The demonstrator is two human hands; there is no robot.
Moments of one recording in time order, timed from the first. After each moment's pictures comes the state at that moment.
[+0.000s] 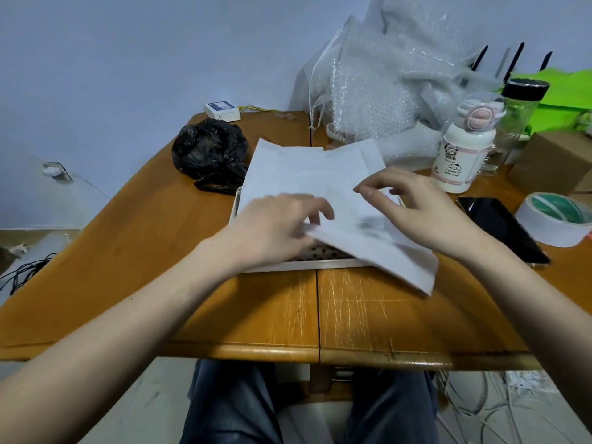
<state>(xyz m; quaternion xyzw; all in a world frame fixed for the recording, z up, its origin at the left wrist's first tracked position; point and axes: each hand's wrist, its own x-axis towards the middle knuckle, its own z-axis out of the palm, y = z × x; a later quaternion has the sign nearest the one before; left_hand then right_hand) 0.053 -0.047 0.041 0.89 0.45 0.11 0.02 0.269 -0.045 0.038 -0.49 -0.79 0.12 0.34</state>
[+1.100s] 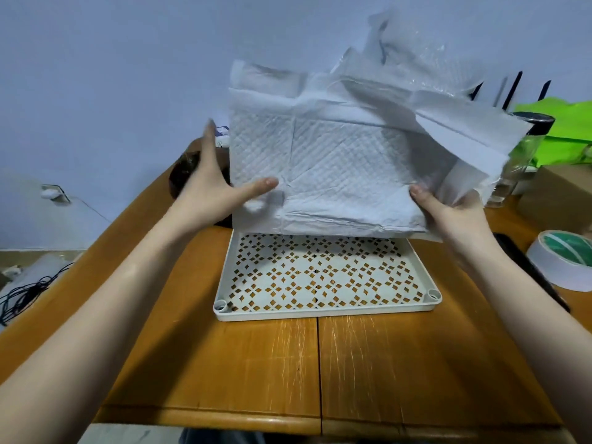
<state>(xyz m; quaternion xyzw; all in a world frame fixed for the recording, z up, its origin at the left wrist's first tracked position) -0.006 0.035 0.073 0.70 0.53 0.43 0.23 0.306 0.022 0.029 -0.49 -0.53 0.28 0.63</state>
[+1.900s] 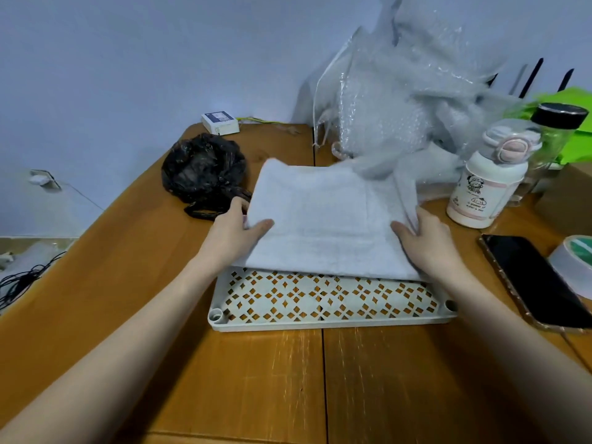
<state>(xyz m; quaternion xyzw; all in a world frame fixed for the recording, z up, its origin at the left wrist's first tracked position) -0.001 0.080 -0.021 0.66 0.64 0.31 0.22 0.289 0.058 -0.021 -0.68 -0.61 0.19 0.36</state>
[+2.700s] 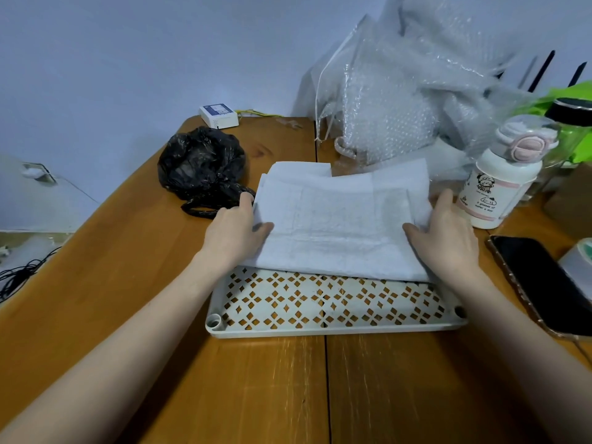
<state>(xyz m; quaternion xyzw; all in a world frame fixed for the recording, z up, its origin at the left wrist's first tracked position) 0.004 0.093 -0.027 0.71 0.67 0.21 0.04 0.294 0.065 -0.020 -0.76 -0.59 0.00 0.27</state>
